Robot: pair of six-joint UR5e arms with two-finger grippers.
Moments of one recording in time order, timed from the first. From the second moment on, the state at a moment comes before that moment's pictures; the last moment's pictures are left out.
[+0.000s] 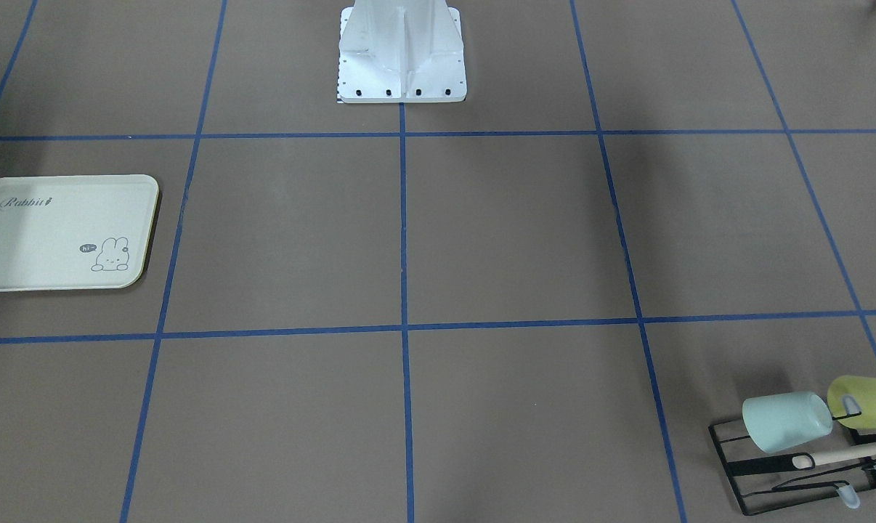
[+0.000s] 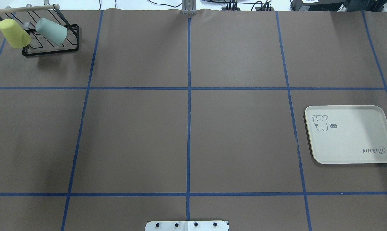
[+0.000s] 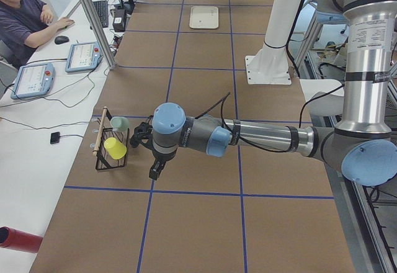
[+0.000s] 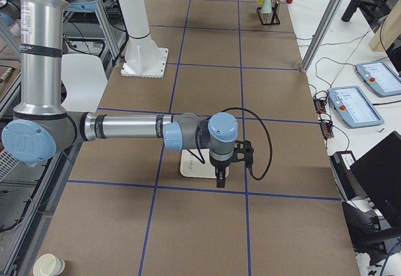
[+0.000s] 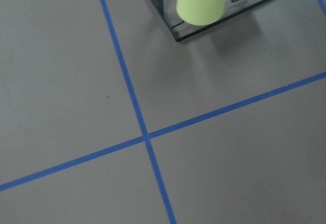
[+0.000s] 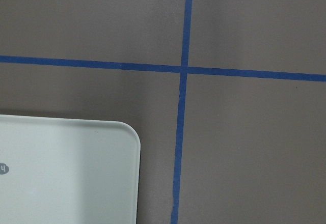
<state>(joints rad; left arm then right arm) -1.59 -1.56 -1.67 -1.79 -2.45 0.13 1.54 -1.67 1.72 -1.53 2.35 0.04</state>
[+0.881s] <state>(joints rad) -1.49 -1.74 -1.54 -2.01 -2.51 -0.06 1.54 -1.67 1.72 -1.53 2.35 0.04</state>
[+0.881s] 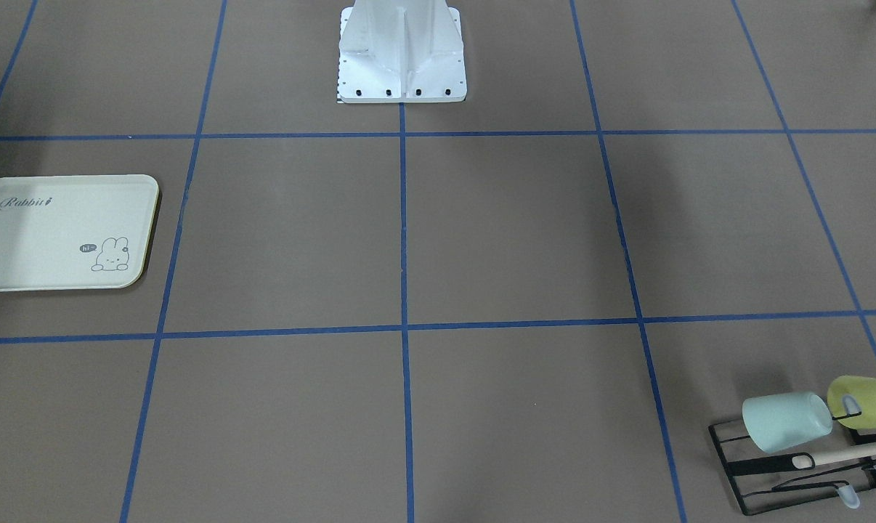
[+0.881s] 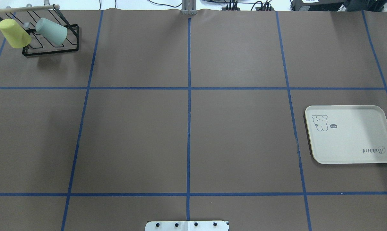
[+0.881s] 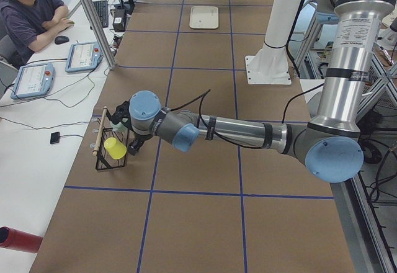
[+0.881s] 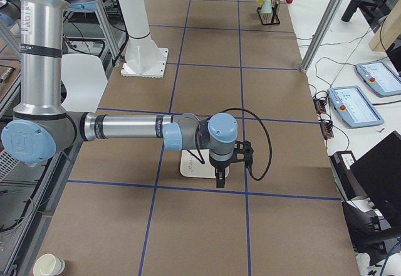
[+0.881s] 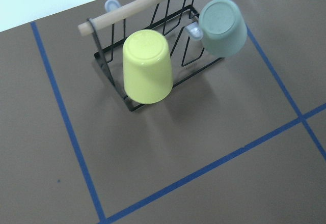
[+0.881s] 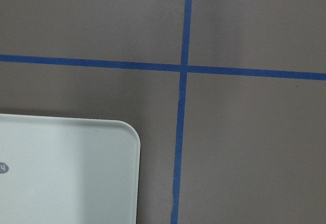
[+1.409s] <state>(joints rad) -1.39 -2.06 -1.25 -2.02 -2.50 -0.24 1.54 -1.67 1.72 -1.53 2.35 0.04</state>
